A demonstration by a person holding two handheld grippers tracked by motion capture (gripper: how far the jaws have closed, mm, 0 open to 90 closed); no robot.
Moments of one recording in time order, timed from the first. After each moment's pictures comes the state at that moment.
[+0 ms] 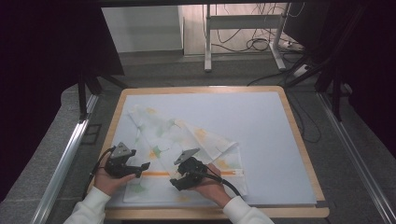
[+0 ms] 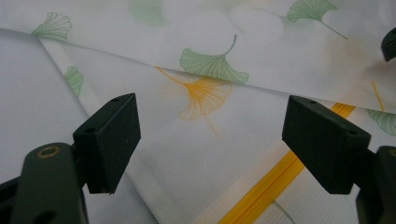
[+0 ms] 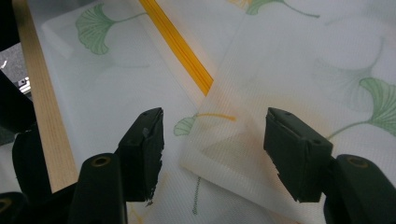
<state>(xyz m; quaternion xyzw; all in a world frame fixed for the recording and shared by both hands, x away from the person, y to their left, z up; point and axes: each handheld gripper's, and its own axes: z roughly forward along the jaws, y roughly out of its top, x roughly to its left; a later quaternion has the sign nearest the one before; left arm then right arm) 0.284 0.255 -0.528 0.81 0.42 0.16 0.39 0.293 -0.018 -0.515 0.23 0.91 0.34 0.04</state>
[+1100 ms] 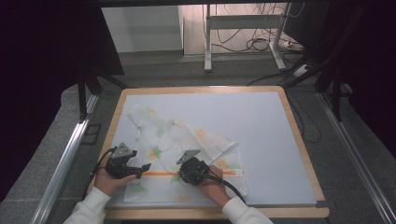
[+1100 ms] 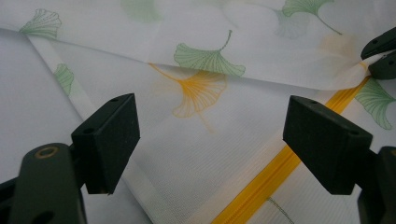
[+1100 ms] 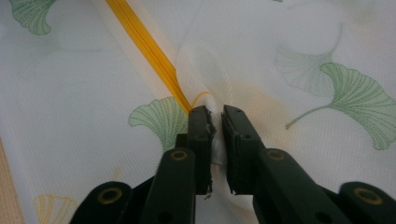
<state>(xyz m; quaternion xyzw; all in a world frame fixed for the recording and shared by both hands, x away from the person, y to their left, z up) 0.284 0.254 -0.528 0.81 0.42 0.16 0.39 0.299 -0.024 -0.524 0.24 0.91 0.32 0.09</state>
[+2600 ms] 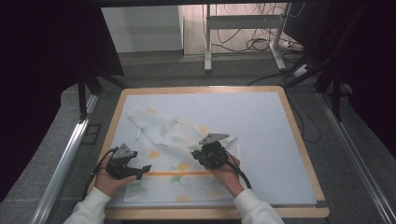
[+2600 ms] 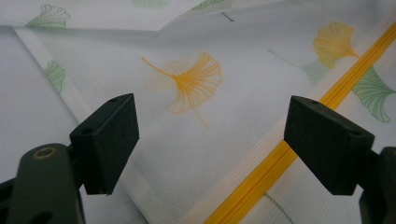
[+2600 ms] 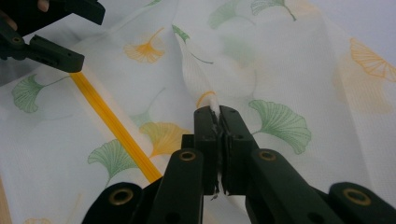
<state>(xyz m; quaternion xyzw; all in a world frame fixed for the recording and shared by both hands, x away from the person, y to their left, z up) 0.284 0.252 -0.530 0.82 0.41 0.15 0.37 0.331 -0.077 -0.489 0.32 0.85 0.41 0.09</state>
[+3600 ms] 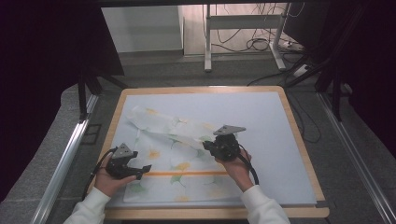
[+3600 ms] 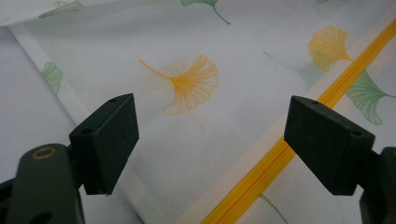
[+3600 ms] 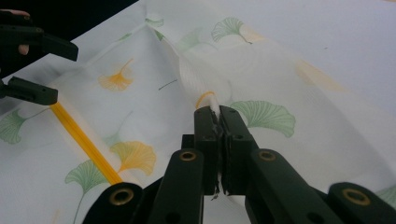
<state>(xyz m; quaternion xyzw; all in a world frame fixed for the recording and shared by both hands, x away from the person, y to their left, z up) 0.284 0.252 -0.529 0.82 0.41 0.15 0.38 0.345 -0.111 -0.471 0.36 0.82 0.44 0.11</state>
